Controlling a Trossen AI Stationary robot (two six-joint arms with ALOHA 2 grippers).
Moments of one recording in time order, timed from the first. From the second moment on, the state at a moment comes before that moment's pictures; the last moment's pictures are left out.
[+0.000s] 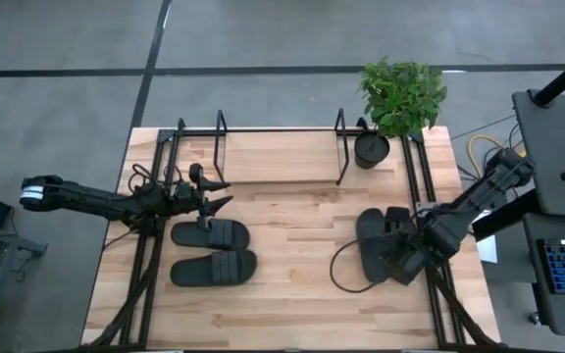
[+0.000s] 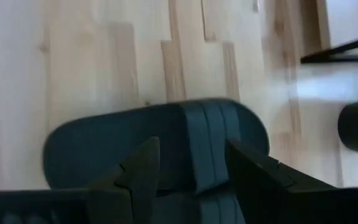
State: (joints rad) left arm 0.00 0.73 0.09 0.88 -0.19 0.08; right arm 0.72 1.25 0.95 -1.18 0.45 0.73
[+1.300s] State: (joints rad) left arm 0.00 0.75 0.09 0.88 -0.19 0.08; right arm 0.71 1.67 0.90 -1.19 0.61 0.77
